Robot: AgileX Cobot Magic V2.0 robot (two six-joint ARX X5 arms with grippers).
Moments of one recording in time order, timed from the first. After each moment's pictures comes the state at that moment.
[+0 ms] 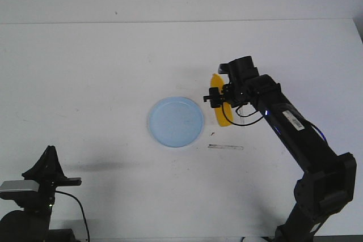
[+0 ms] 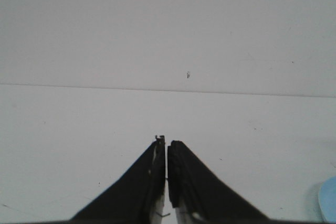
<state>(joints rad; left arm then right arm) 0.02 0.03 0.40 -0.19 -0.01 -0.04 0.32 1.78 1.54 -0.81 -0.23 0.23</state>
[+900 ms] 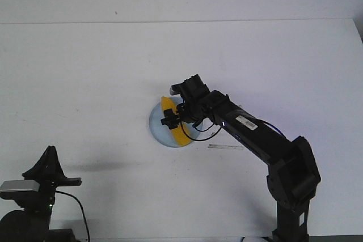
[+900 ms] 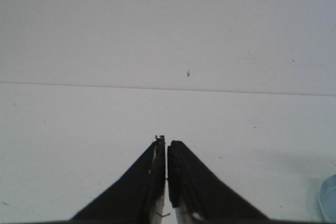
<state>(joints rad) 0.02 0.03 0.40 -0.19 -0.01 -0.04 0.58 1.94 1.54 -0.64 -0.36 0.31</state>
